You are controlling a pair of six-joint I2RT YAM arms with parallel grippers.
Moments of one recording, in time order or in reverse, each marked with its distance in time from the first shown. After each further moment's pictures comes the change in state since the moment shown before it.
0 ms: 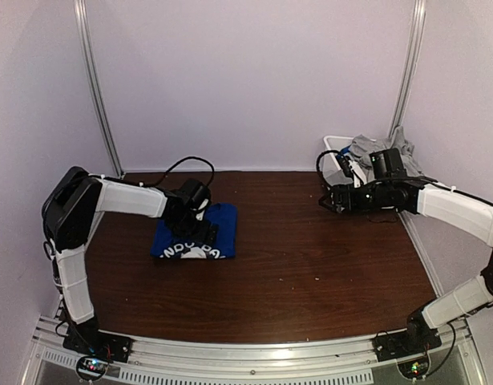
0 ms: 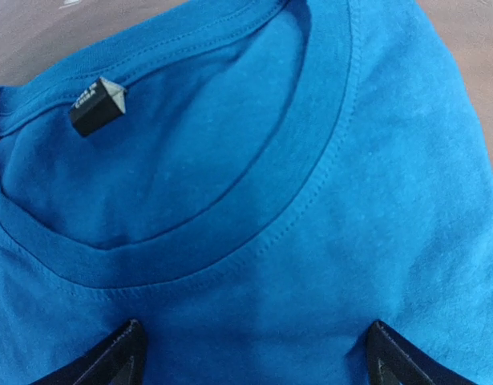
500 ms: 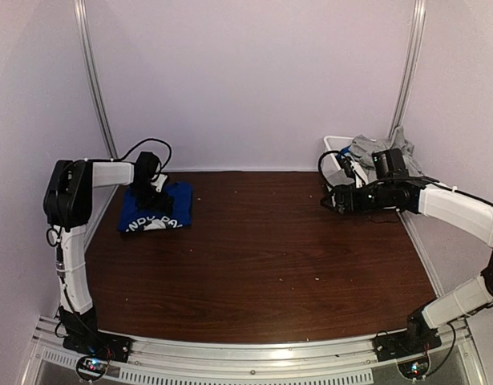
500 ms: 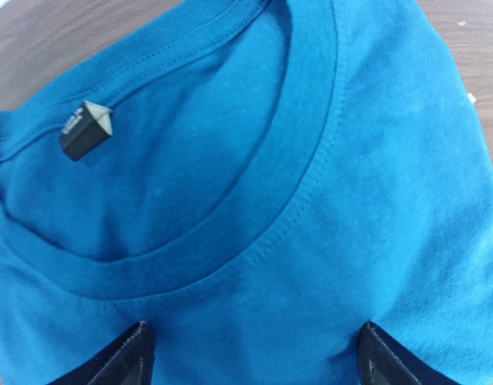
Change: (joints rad) left arm 0.492 0.190 0.330 -0.159 0.133 0.377; right arm -0.024 -0.002 -0.008 -0.007 -0.039 -0.011
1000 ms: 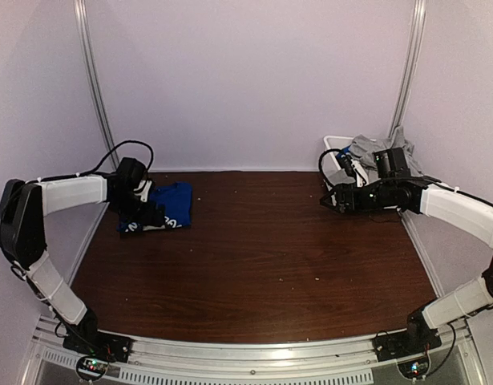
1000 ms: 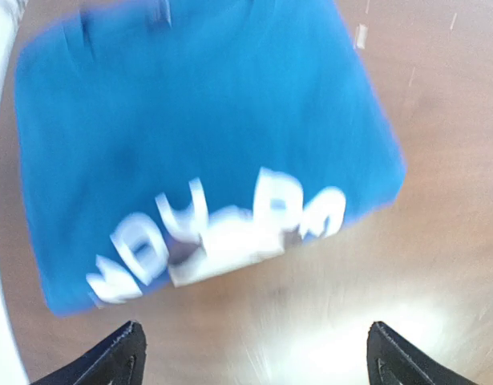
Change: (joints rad) left arm -0.064 -0.510 -0.420 -0.016 -0.033 -0.202; right arm -0.004 -0.017 0.001 -0.003 -0.048 -0.003
